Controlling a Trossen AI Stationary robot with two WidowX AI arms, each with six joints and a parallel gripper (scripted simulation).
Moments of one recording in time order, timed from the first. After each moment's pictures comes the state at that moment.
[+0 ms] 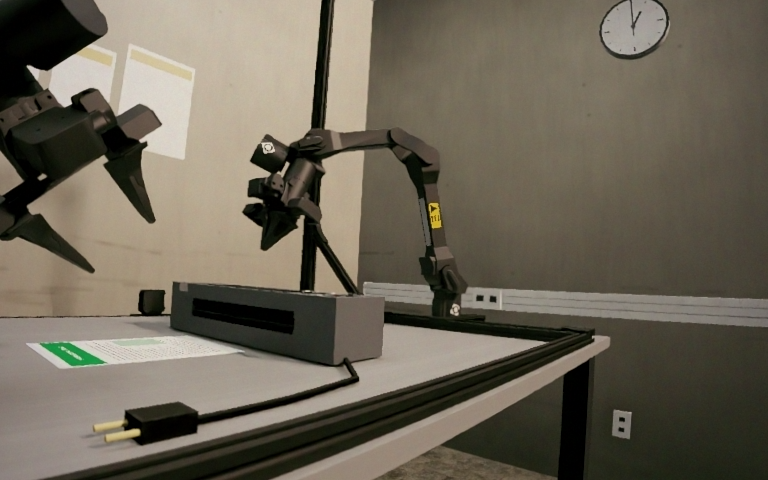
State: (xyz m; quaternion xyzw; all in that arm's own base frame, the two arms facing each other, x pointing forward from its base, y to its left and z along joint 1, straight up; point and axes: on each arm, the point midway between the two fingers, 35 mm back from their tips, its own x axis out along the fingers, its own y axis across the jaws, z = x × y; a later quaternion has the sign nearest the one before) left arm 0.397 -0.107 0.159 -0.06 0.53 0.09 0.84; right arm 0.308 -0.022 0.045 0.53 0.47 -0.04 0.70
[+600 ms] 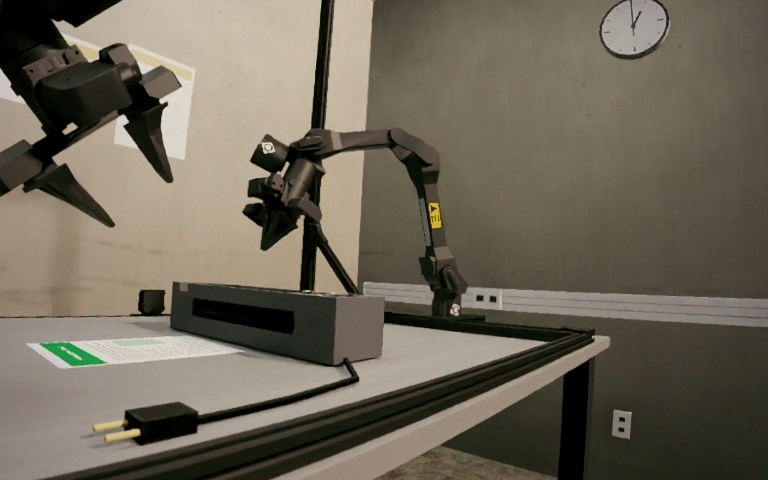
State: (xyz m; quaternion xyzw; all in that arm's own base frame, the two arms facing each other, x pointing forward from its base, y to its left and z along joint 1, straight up) left arm 0.397 -0.107 0.159 -0.06 0.53 0.09 0.84; right arm 0.320 -0.016 0.088 0.53 0.47 -0.04 0.70
